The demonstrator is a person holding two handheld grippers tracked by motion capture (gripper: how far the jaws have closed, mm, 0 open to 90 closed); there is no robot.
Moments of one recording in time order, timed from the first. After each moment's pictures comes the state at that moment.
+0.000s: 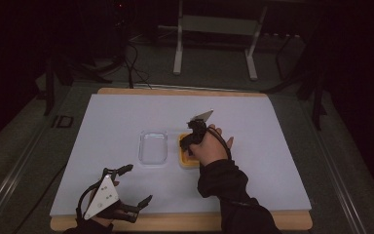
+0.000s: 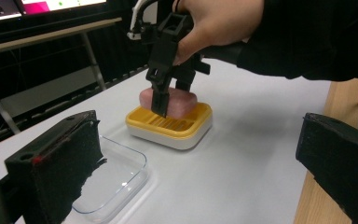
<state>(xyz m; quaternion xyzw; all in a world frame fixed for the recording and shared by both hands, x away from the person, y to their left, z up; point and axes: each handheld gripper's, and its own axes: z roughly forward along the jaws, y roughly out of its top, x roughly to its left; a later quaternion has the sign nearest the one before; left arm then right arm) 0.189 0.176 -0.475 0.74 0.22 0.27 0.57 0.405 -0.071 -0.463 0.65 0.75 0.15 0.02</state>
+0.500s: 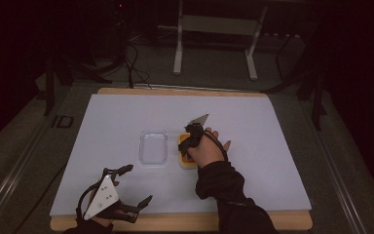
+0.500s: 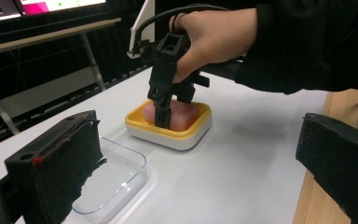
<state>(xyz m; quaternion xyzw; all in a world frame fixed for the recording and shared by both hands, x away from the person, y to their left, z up) 0.189 0.176 -0.475 0.75 0.22 0.27 0.57 0.407 -0.065 -0.485 0.64 0.76 0.11 0.03</state>
